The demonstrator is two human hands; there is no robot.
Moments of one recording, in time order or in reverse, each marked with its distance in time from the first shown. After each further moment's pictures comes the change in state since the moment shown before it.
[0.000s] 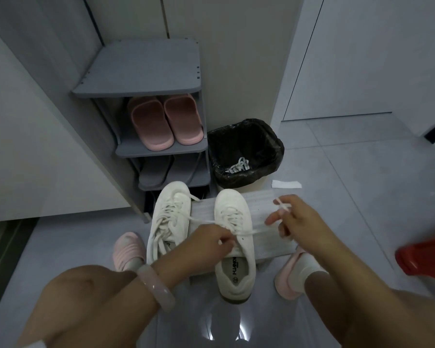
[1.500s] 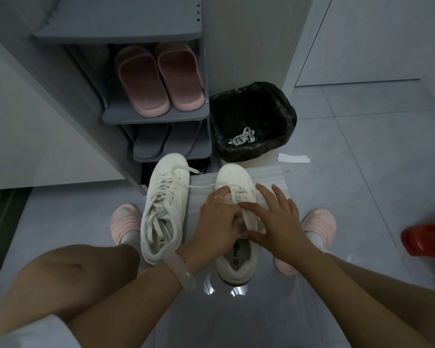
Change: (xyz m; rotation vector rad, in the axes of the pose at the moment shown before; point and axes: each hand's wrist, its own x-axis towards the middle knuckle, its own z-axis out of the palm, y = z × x) left_hand 0.037 -0.005 0.041 0.000 0.281 -0.061; right_hand 0.023 0.054 0.059 -0.797 -0.134 -0.259
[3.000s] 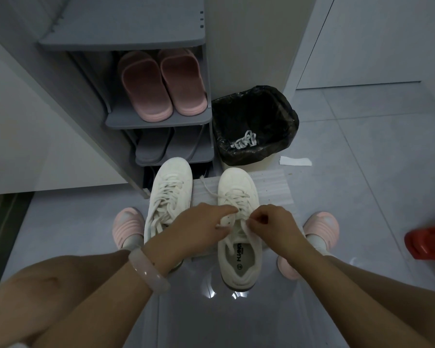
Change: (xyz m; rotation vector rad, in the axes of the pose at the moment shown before) left_hand -0.008 -0.017 -0.052 0.107 -0.302 0.076; right_hand 0.009 -0.015 -0.009 0.598 0.005 0.259
